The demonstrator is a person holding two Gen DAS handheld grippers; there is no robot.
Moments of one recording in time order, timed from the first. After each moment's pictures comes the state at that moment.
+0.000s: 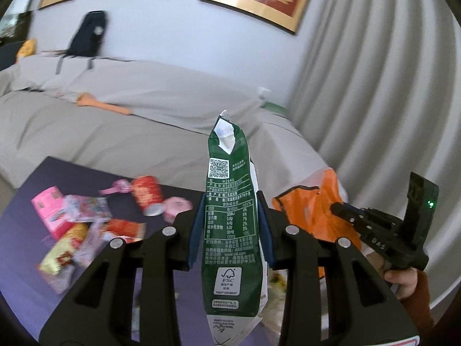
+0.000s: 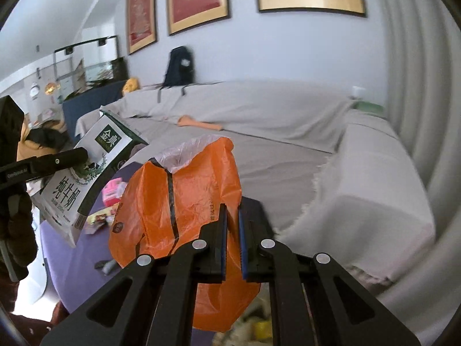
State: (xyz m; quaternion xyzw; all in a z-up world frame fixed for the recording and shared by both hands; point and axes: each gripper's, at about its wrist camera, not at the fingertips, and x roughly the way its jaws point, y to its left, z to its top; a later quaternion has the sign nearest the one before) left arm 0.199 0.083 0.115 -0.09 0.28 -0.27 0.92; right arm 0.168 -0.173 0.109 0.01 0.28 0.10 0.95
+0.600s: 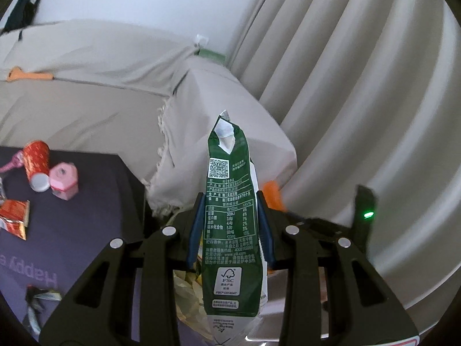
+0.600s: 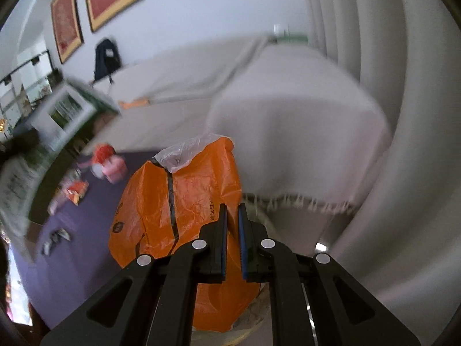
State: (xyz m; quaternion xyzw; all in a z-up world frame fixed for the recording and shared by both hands) left arm 0.220 -0.071 0.047 -0.08 0.36 -0.39 0.84; right arm 0.166 -0.306 -0.014 0.09 0.37 -0.02 0.92
